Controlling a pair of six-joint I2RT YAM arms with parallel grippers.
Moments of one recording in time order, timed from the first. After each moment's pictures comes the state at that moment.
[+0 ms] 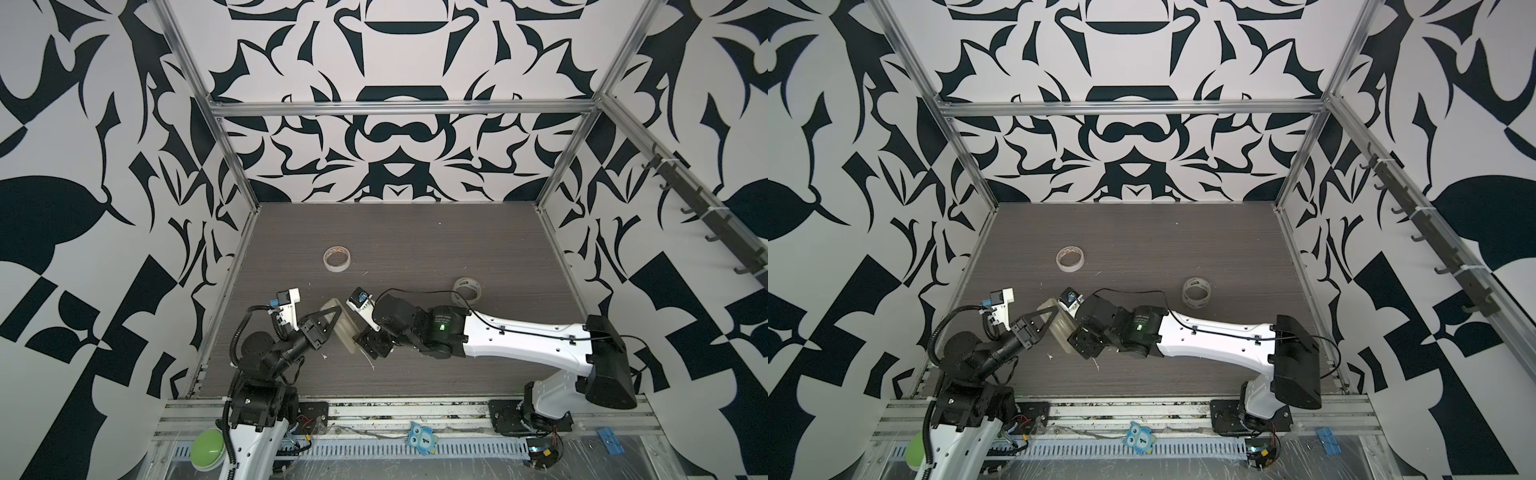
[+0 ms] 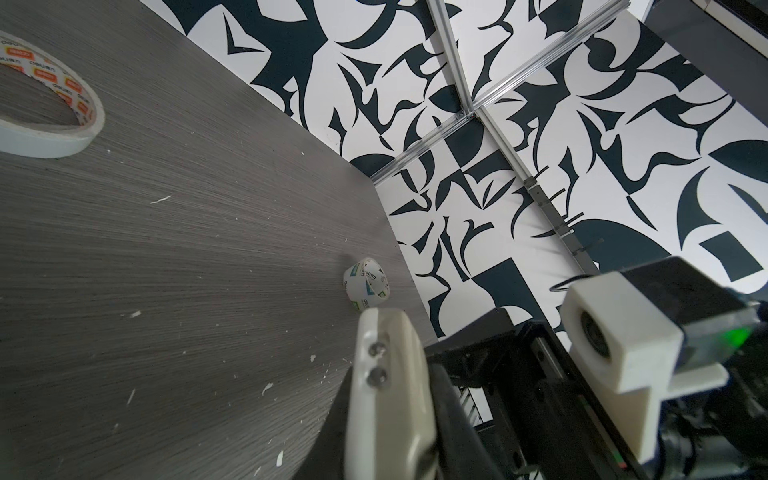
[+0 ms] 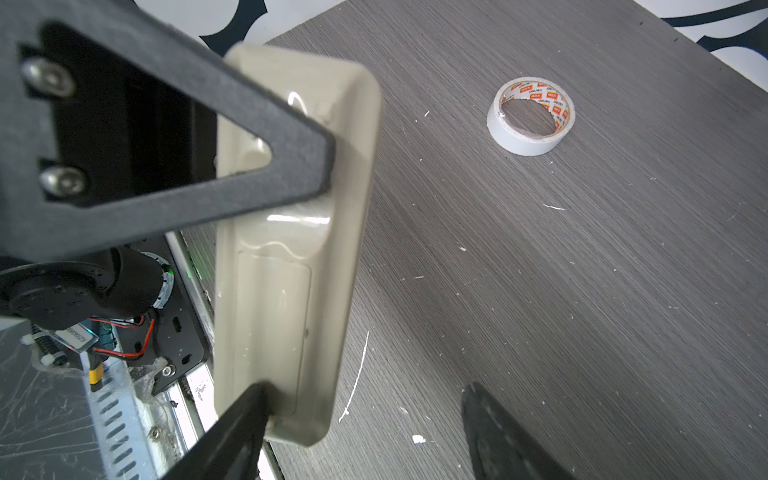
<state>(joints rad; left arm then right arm) -0.16 0.09 0.21 -0.13 0.68 -0.94 1.25 1.55 1.25 -0.46 0.15 0.23</state>
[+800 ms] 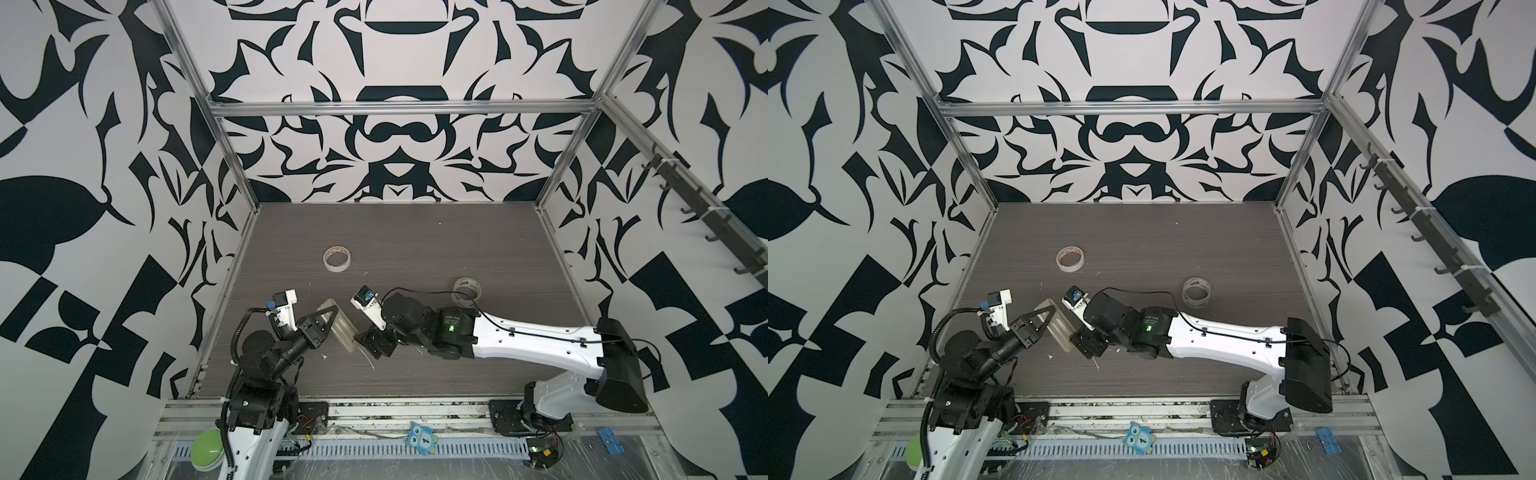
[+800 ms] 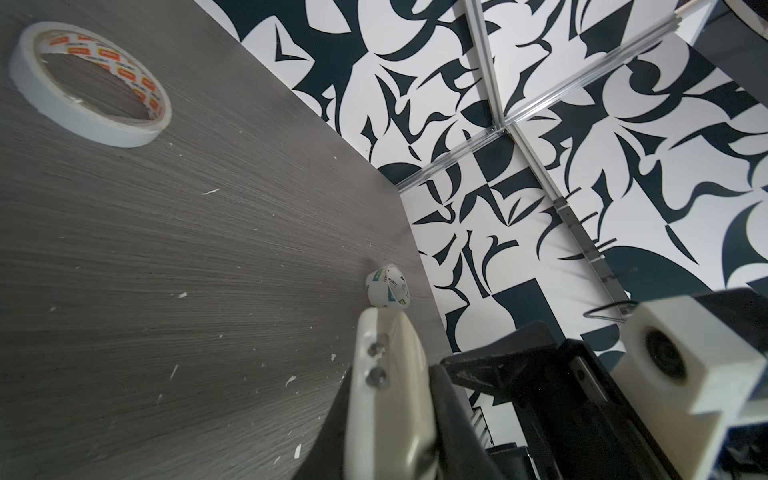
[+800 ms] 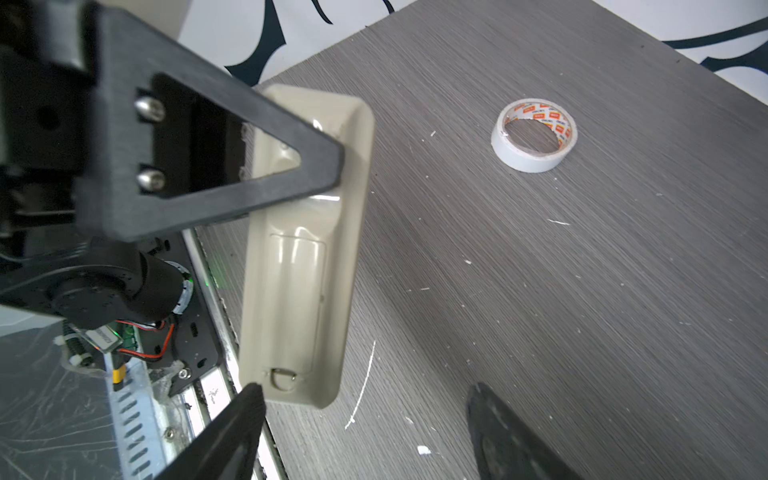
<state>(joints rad) -0.16 0.08 0.24 -0.27 0.57 -0.93 1.24 1.48 1.19 -0.38 0.10 0.22</state>
